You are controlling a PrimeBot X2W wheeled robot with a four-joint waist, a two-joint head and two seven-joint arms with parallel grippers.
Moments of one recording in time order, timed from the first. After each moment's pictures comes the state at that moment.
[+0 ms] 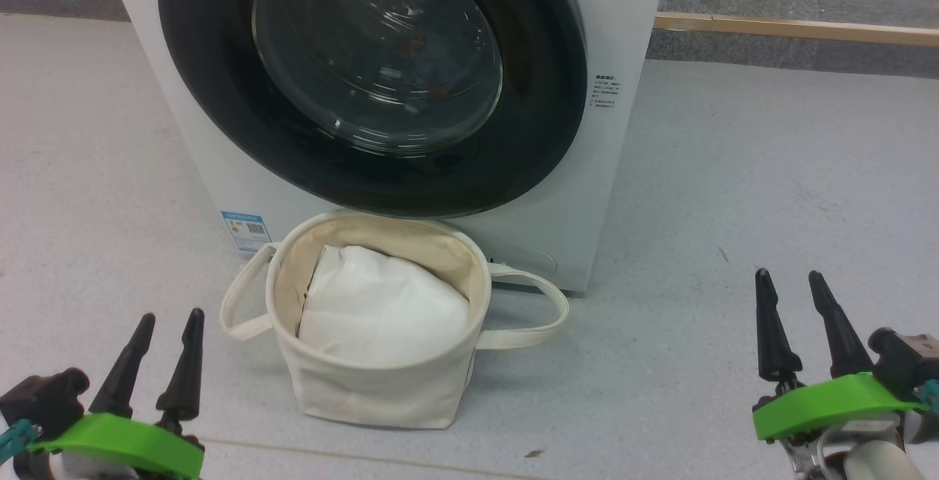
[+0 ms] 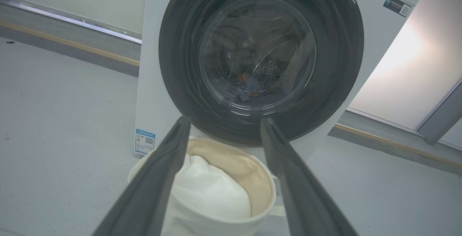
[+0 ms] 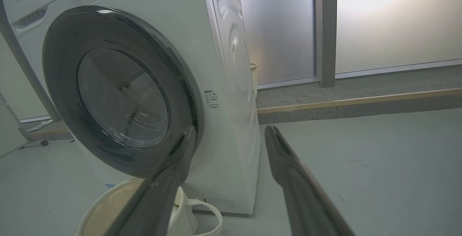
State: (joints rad) left arm -0.18 0.37 -0.14 0.44 -0.65 -0.12 -0.26; right arm -0.08 -0.20 0.07 0.21 0.41 0.13 -0.25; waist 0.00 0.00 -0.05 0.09
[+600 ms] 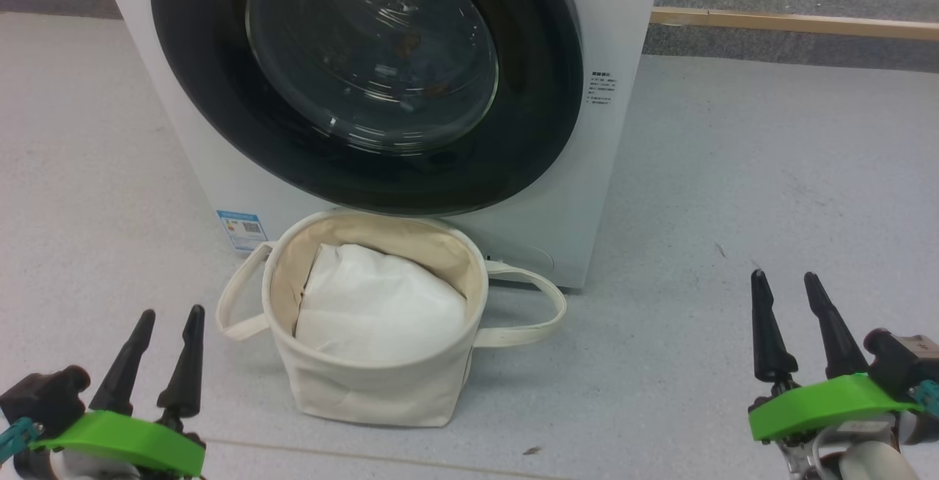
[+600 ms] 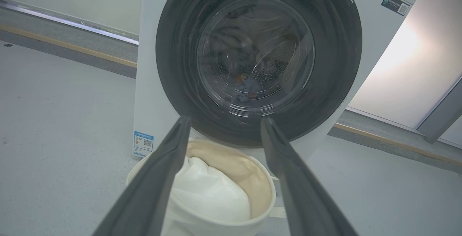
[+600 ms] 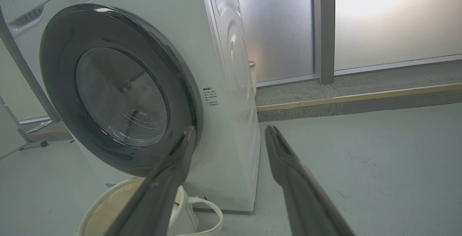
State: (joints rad) left arm -0.18 0.36 -0.13 0.43 -0.64 -0.12 -0.26; right arm -0.08 -0.19 0.07 0.22 0.41 0.13 -0.25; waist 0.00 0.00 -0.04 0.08
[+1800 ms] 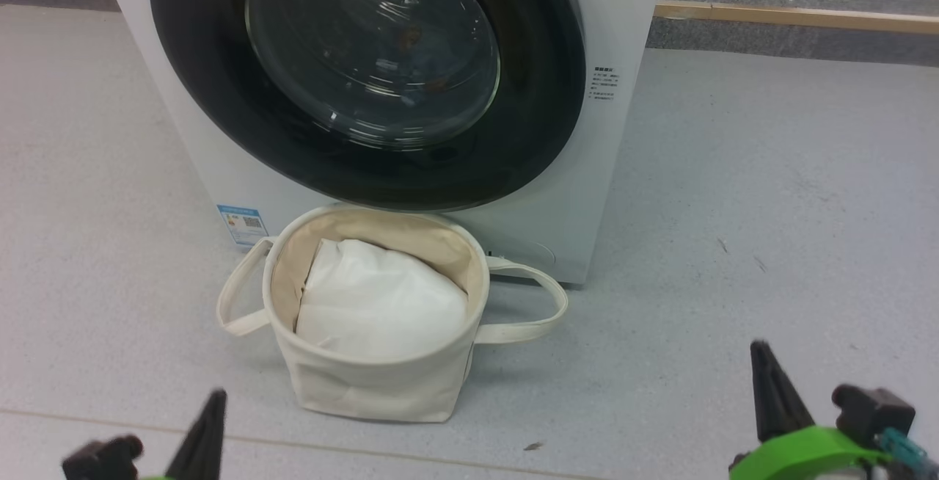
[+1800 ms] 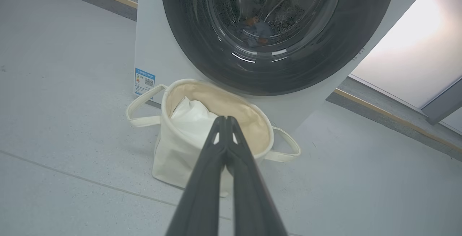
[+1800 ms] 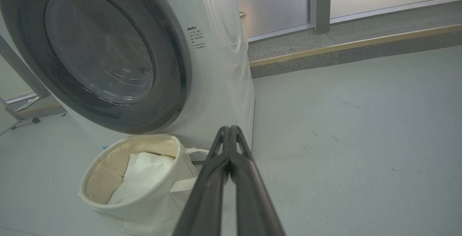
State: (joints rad) left arm -0.12 0.30 -0.16 0.51 -0.64 -0.12 -0.26; right arm -0.03 -0.15 0.09 0.31 0.42 0.13 -0.25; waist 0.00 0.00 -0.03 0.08
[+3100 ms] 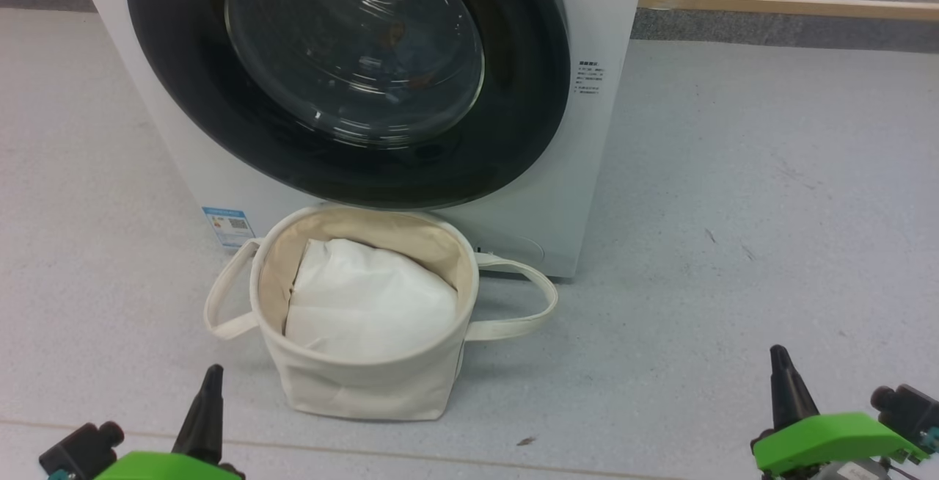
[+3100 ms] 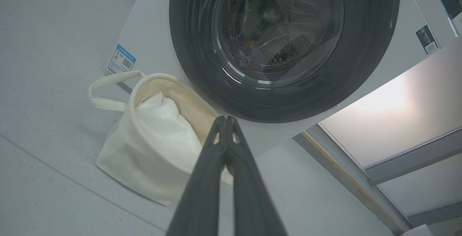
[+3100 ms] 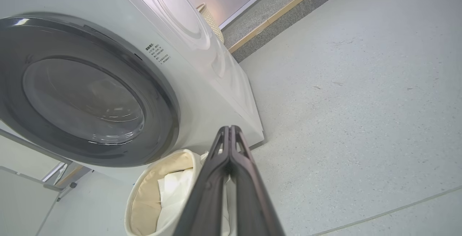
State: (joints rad) left arm -0.09 0.22 -0.10 0.42 -0.94 -0.09 -0.14; right arm -0.02 -0.12 0.03 0.32 0.78 0.13 -0.13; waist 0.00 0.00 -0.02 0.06
